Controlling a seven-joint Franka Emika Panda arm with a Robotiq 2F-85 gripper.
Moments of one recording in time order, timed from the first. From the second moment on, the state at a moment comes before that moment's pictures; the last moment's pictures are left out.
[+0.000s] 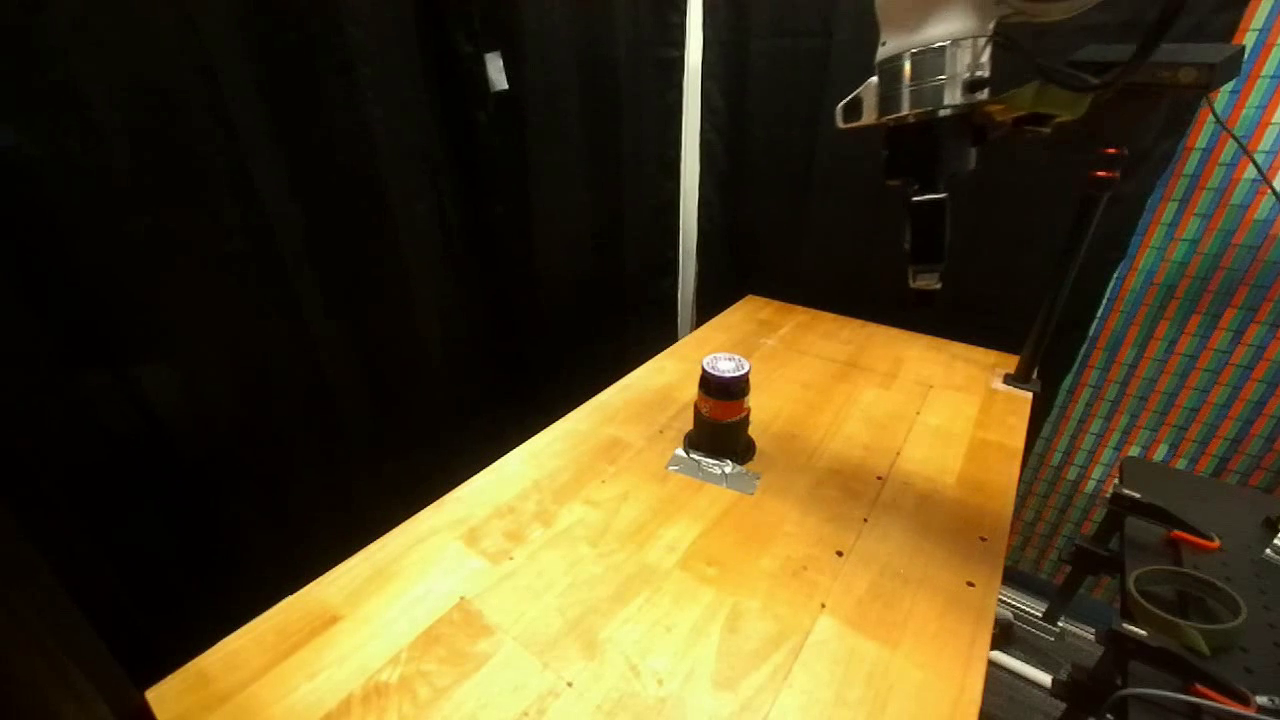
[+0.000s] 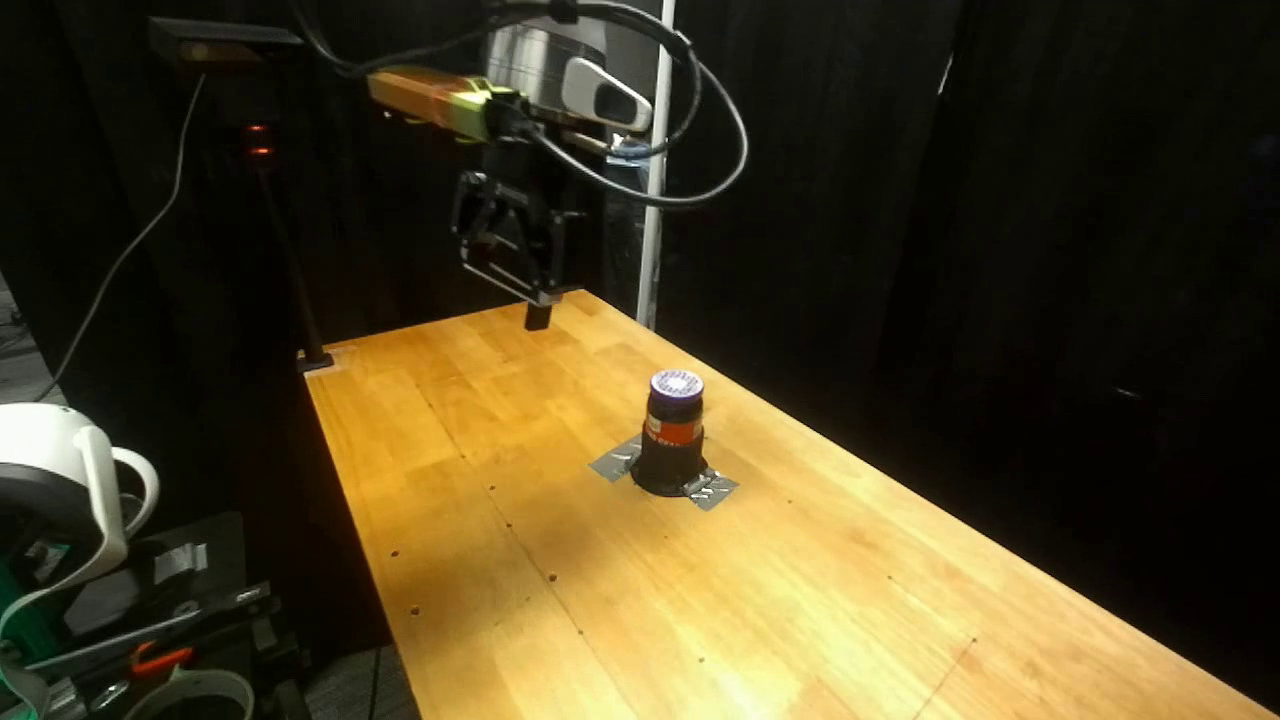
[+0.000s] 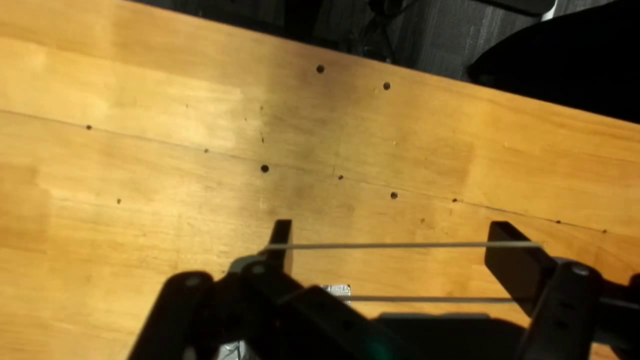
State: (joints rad) arm 0.10 -0.06 0.08 -2.14 0.06 1.88 -0.14
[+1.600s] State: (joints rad) arm 0.18 0.92 0.03 -1.02 -0.14 1.70 0.03
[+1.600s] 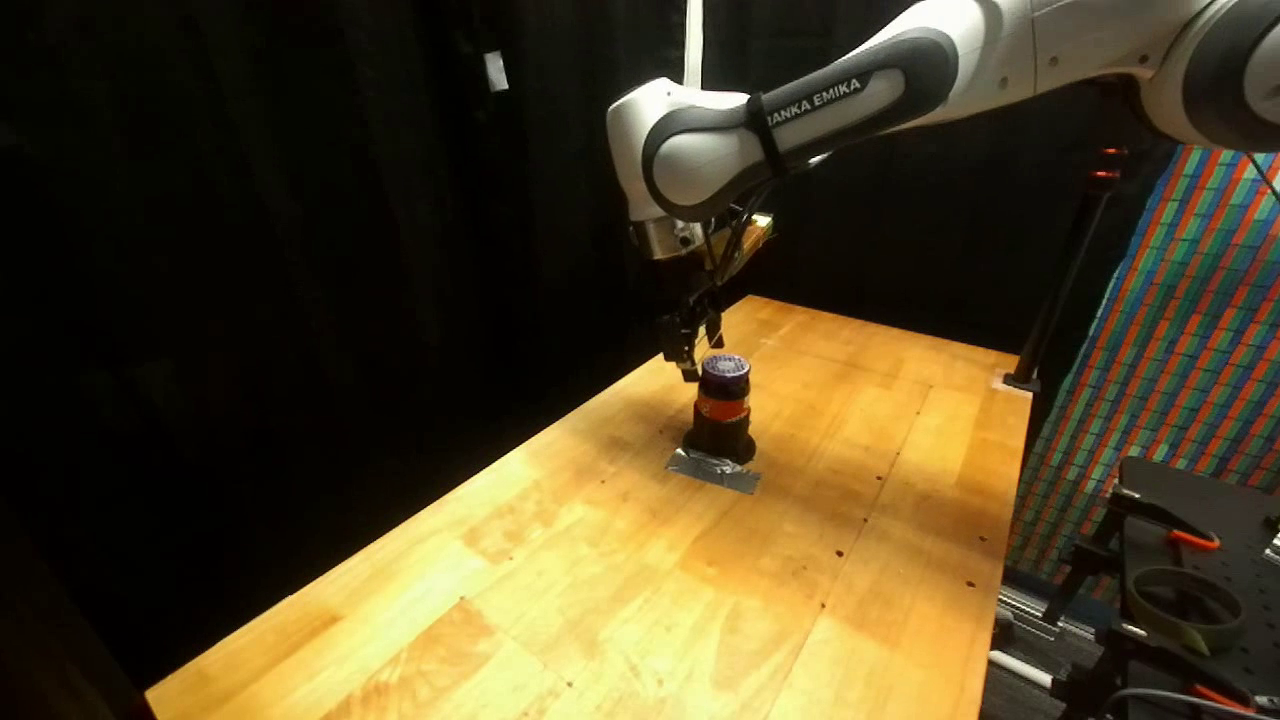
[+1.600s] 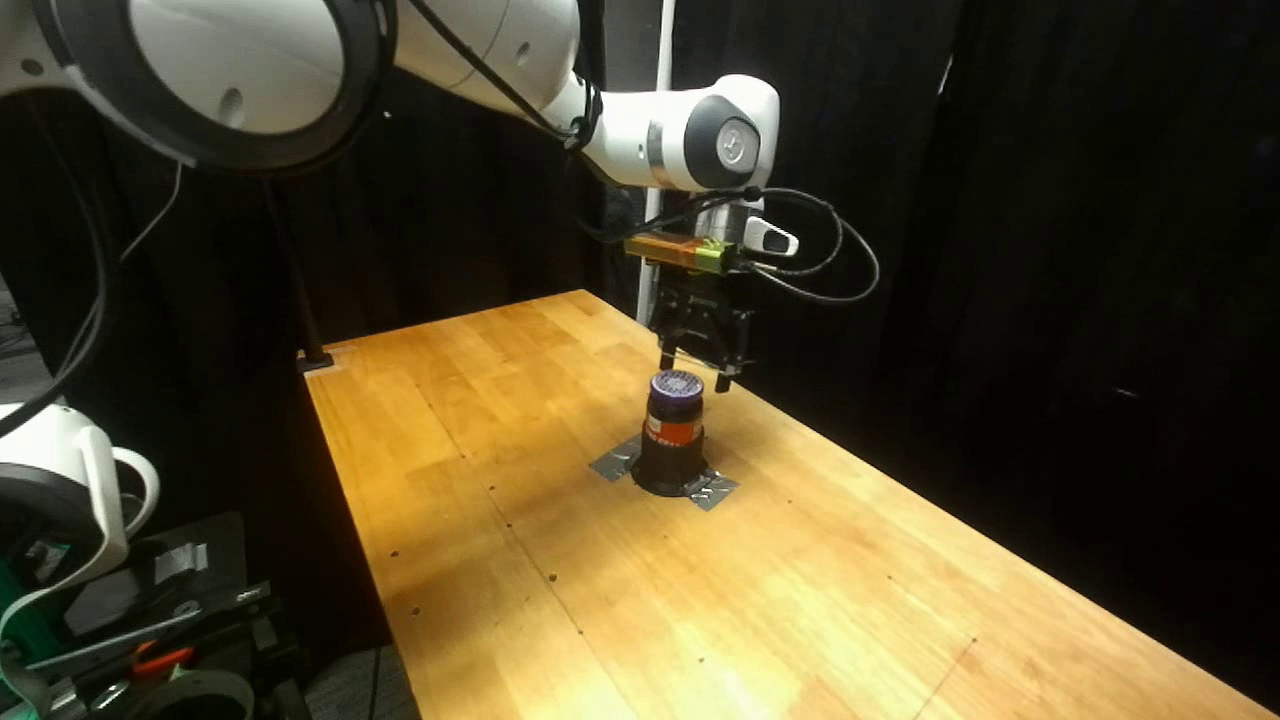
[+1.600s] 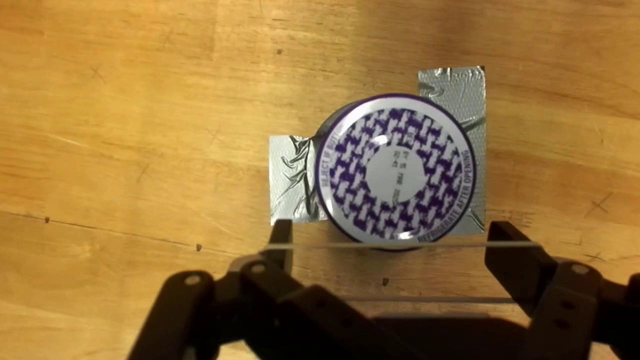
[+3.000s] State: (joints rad) arm 0.18 0.96 0.05 -1.00 -0.13 1.44 -0.01
